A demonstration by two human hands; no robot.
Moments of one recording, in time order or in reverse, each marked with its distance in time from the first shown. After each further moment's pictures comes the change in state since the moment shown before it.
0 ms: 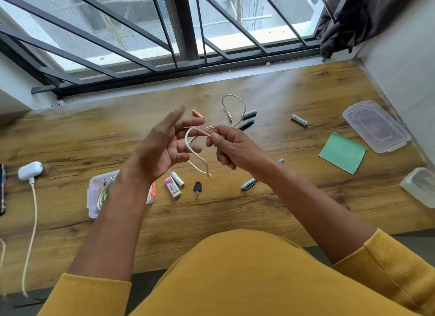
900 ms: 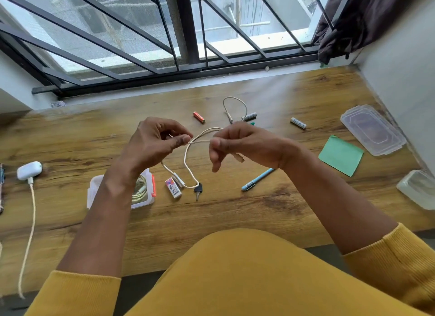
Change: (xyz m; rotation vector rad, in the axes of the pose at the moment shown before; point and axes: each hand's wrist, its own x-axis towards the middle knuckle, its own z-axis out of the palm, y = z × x) left_hand -0.006 0.004 -0.028 0.850 0.218 0.392; right_hand -0.003 -0.028 -0.031 0.040 -0.511 -0.236
